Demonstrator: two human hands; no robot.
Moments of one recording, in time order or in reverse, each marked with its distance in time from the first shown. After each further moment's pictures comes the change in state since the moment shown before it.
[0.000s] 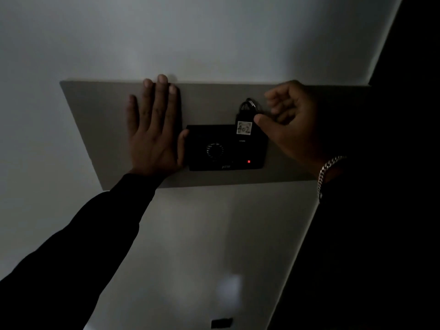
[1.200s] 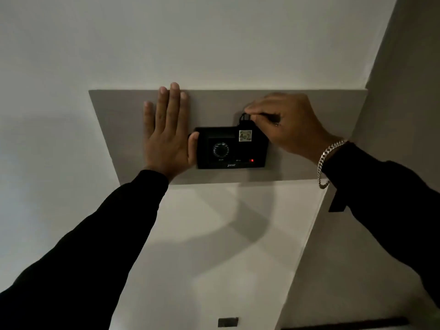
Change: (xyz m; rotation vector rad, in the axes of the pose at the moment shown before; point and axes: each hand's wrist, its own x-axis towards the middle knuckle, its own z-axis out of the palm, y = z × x) left_hand -0.001 0.001 0.003 0.062 -0.086 -0.006; right_hand 0.014 -0.010 -0.013 -0.229 -0.268 -0.361
